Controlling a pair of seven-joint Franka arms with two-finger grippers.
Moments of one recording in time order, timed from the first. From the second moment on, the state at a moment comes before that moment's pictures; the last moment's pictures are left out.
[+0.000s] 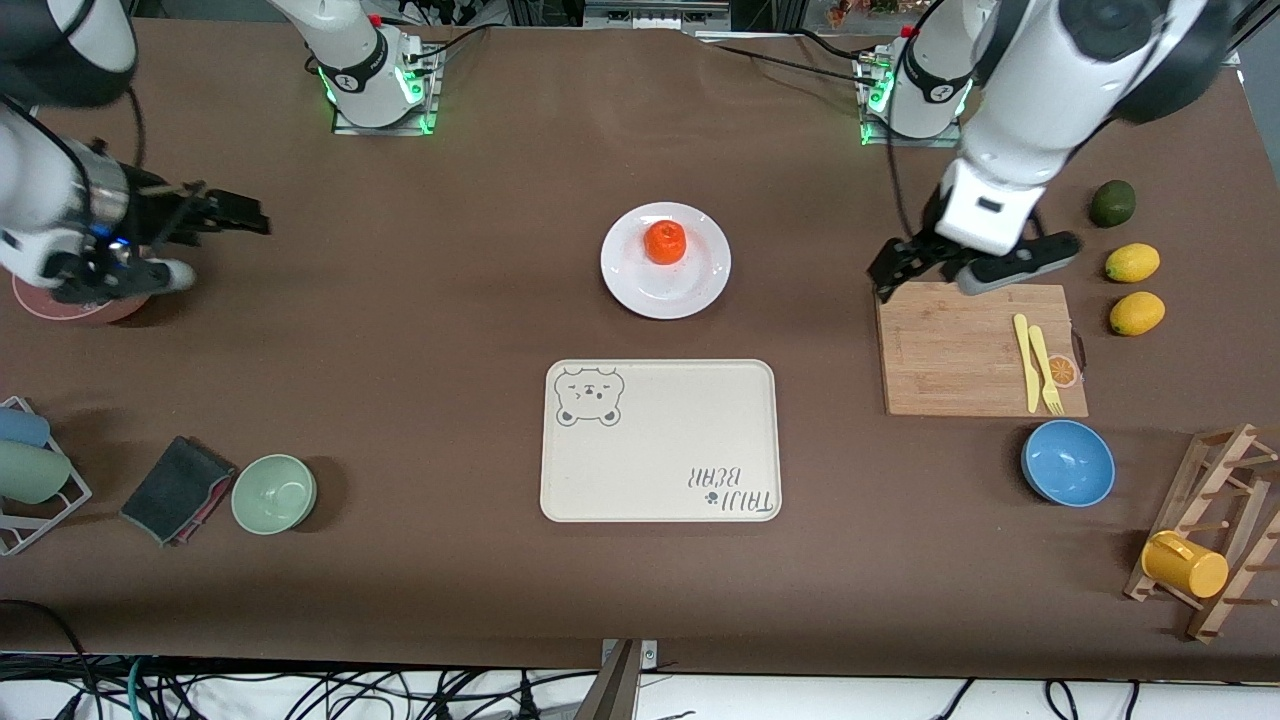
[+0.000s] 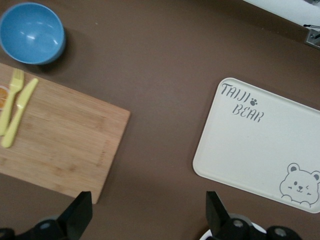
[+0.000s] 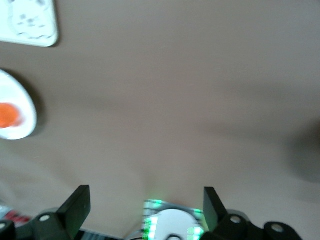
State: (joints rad) left arm 0.03 -0.09 -0.33 -1.95 0.00 1.99 -0.66; right arm 0.03 0.12 0.00 -1.68 0.18 1.45 -0.10
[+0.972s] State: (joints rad) left arm 0.09 -0.15 -0.10 -1.72 -0.06 1.65 -0.34; right arm 0.10 0.56 0.10 -1.91 1.10 1.87 -0.71
